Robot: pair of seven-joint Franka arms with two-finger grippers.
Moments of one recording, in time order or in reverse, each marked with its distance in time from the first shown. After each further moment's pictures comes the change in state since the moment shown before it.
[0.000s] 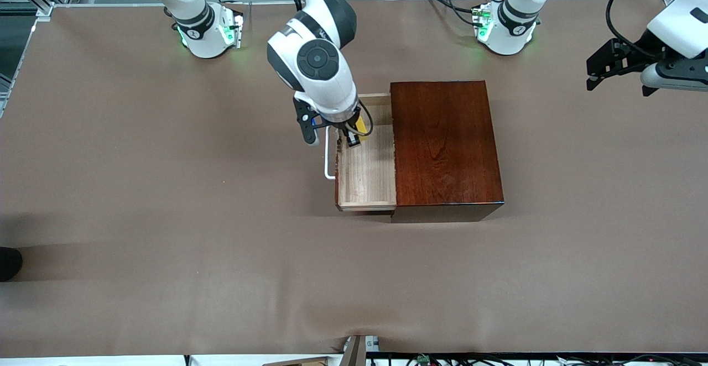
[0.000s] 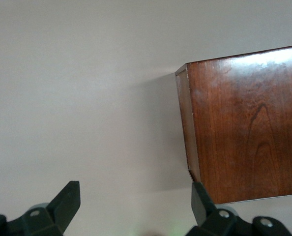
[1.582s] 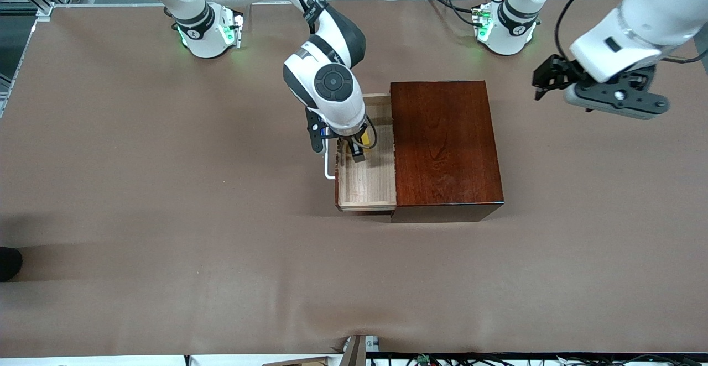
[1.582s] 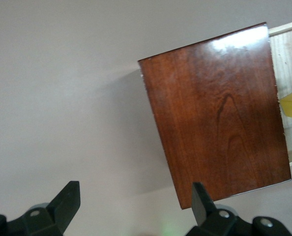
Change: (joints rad) left arm -0.088 0.077 -0.065 -0.009 -0.029 0.040 -0.004; right arm 0.018 0.092 -0.005 0.021 -0.021 0.048 0.084
